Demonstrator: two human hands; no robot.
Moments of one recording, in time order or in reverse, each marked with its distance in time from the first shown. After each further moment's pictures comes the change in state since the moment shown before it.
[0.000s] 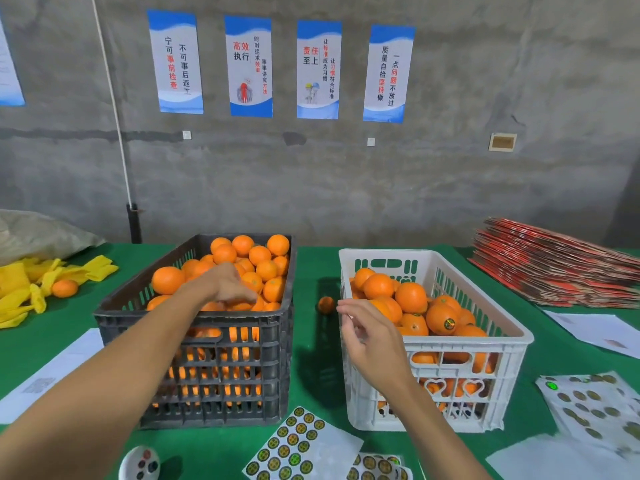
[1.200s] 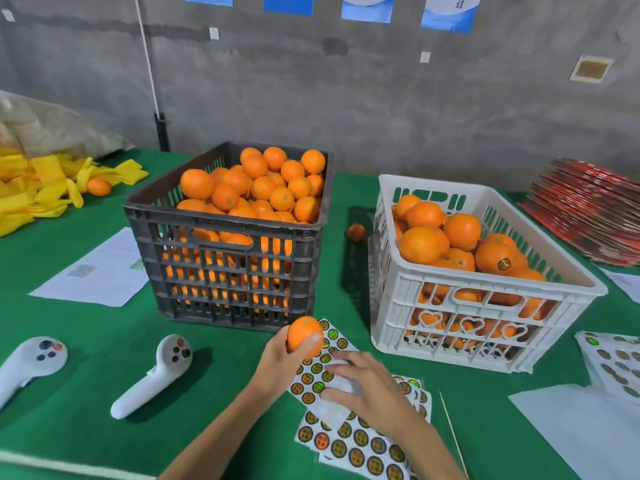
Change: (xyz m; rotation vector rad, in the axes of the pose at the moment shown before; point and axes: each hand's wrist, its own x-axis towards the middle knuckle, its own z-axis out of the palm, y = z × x) left_hand -0.158 -0.083 0.261 -0.885 -0.013 0.036; right_hand -0.166 0.041 0.063 -0.102 -0.863 0.225
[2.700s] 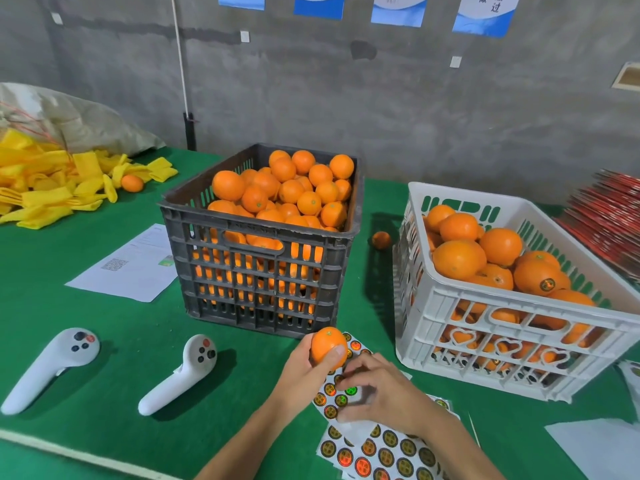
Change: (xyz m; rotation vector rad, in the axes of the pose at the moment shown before) left_hand -0.002 -0.005 -0.002 0.037 0.021 -0.049; right_hand 0.029 -0.008 -0.017 0.074 -0.210 -0.089
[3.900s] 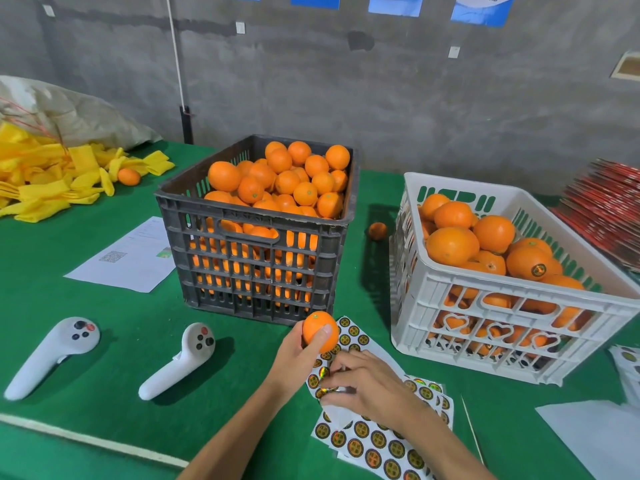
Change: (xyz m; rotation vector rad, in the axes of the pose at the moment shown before) left_hand -0.005 0.009 -0.002 -0.048 0.048 -0.016; right_hand 0.001 -0.020 0.019 -0.203 0.067 -0.208
